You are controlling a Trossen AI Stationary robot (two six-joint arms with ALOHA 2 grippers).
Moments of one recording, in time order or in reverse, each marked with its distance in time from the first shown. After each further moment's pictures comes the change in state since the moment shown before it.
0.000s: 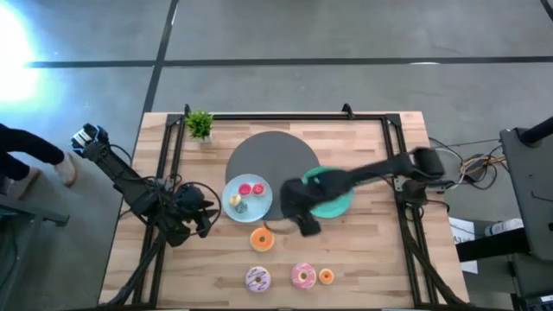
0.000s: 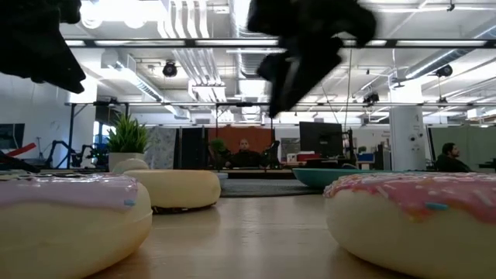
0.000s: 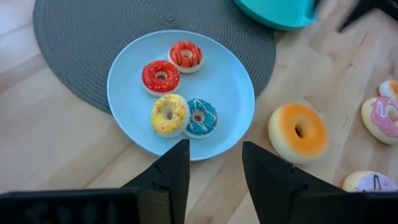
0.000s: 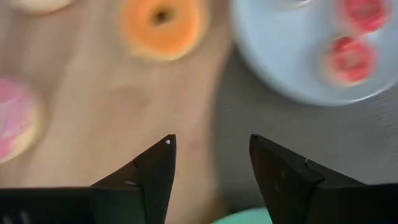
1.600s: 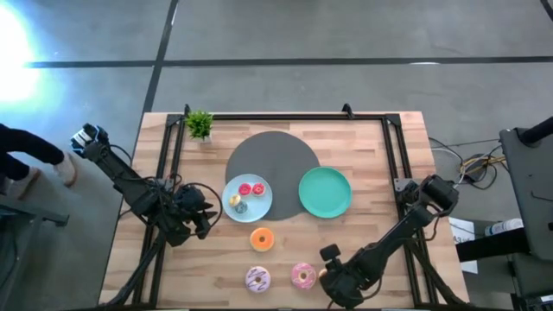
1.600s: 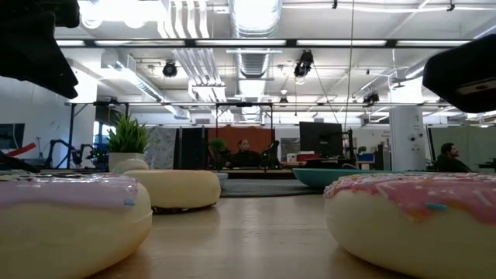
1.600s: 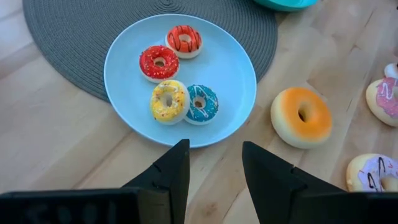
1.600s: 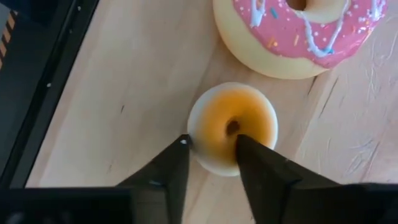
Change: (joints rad) left arm 0.002 0.000 -0.008 -0.002 0.052 0.022; right arm 0.627 0.077 -0.208 0.159 0.188 0.522
